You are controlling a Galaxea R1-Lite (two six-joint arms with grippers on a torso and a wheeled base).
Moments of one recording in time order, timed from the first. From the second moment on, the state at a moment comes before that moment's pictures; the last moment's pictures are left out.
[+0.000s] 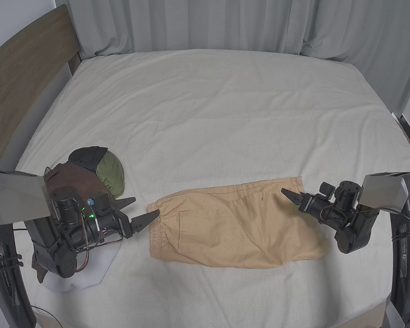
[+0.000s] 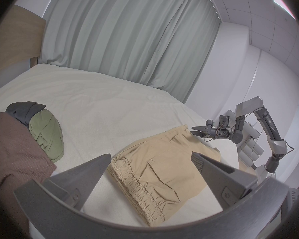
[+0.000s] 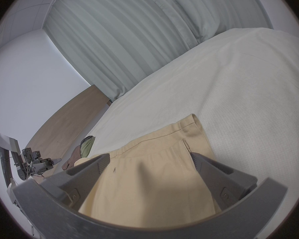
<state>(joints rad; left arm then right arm) -0.16 2.22 -0.46 -1.55 -0.56 -0.10 0.09 2.52 -0.82 -1.54 0.44 0.47</state>
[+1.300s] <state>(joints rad) -0.16 2.22 -0.45 -1.55 -0.57 -0.10 0.04 2.55 -0.87 -1.54 0.45 0.46</state>
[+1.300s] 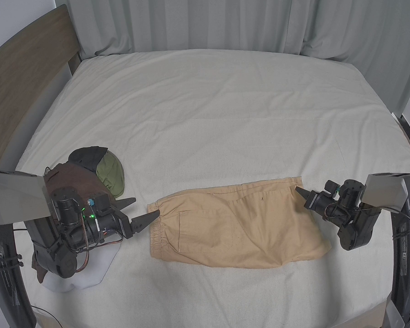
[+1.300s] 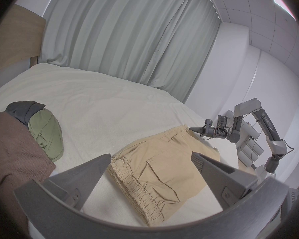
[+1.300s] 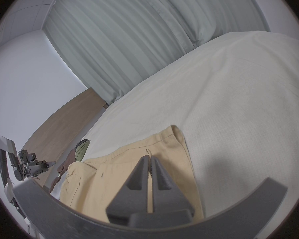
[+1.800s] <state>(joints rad) -0.16 2.22 -0.45 -1.55 -0.57 -0.10 0.01 2.53 -0.89 -1.54 0.45 0.46</state>
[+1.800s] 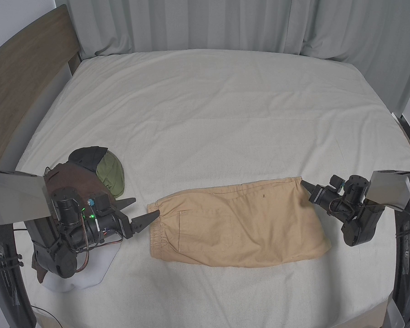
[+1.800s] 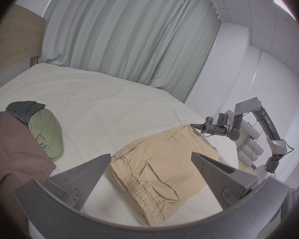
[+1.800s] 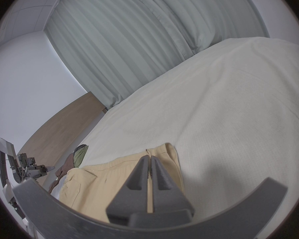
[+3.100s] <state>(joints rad) -0.15 2.24 -0.46 -1.55 -0.56 -0.10 -0.01 2.54 -0.97 -1.54 0.43 0.46</state>
